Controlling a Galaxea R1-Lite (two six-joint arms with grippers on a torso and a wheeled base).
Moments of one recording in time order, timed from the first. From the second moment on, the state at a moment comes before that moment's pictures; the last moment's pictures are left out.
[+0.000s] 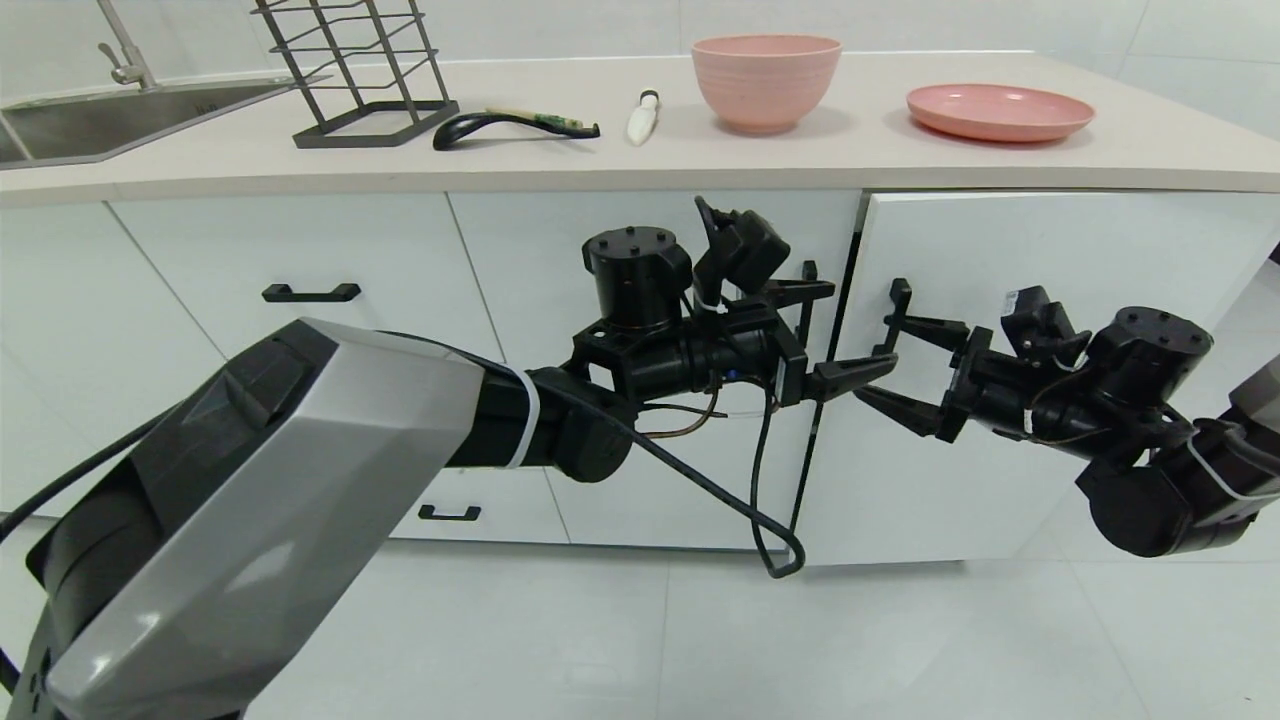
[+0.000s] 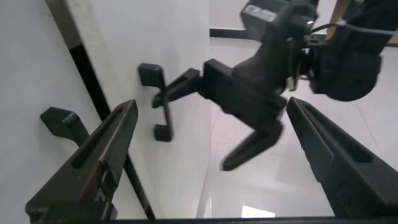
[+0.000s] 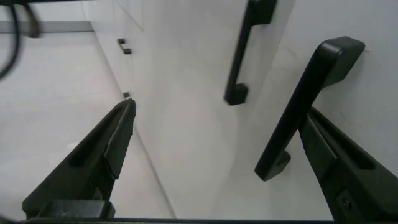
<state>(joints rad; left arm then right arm) -0.65 2.32 -1.67 -0.76 -0.70 0.12 0.14 2.10 -0.88 -1.44 0.92 -0.18</state>
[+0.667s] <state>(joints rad) -0.75 2.43 -1.89 -0.80 -0.75 0.11 0.14 1.82 -0.47 -1.43 1.00 -0.21</state>
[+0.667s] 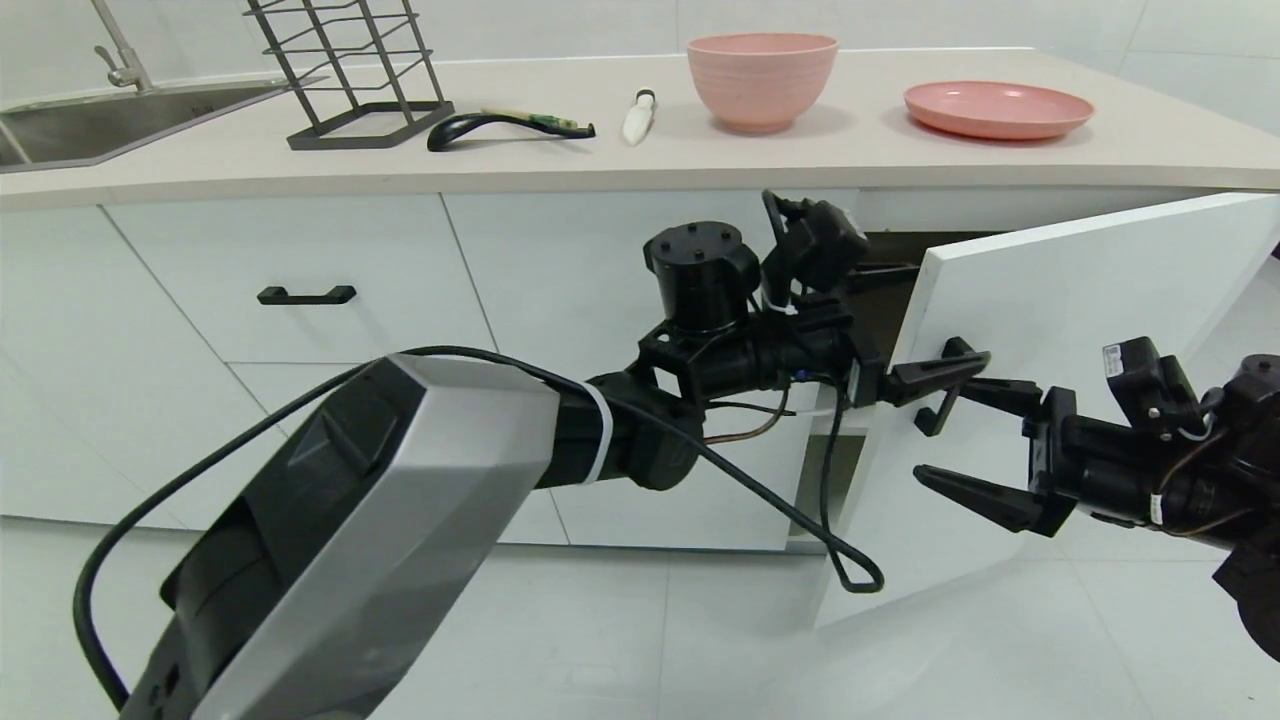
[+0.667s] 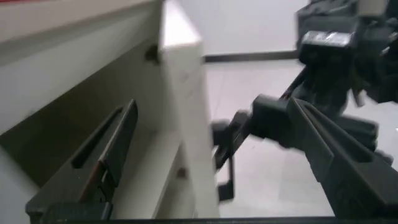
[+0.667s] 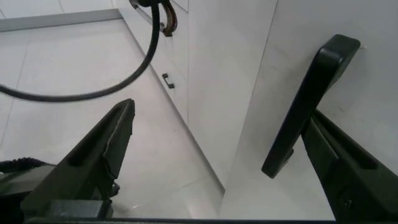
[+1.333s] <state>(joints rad) -0.84 2.50 -1.92 -0.95 -0.75 -0.05 0.02 1.80 -0.42 -1.43 0.92 -0.25</state>
